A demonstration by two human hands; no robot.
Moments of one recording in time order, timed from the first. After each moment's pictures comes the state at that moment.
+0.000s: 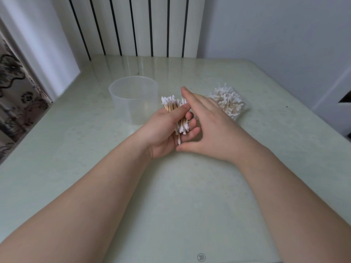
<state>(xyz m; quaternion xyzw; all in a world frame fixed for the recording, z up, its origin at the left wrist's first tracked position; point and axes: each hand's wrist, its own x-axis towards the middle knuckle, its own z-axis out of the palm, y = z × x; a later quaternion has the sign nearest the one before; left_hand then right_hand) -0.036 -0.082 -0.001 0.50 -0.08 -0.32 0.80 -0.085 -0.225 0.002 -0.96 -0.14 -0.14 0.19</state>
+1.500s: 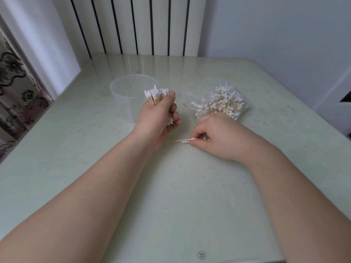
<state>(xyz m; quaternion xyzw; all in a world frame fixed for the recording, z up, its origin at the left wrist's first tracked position) -0.020 -0.078 -0.005 0.57 -0.03 -0.13 0.81 -0.087 -0.235 0.001 -0.98 -0.15 -0.07 0.12</state>
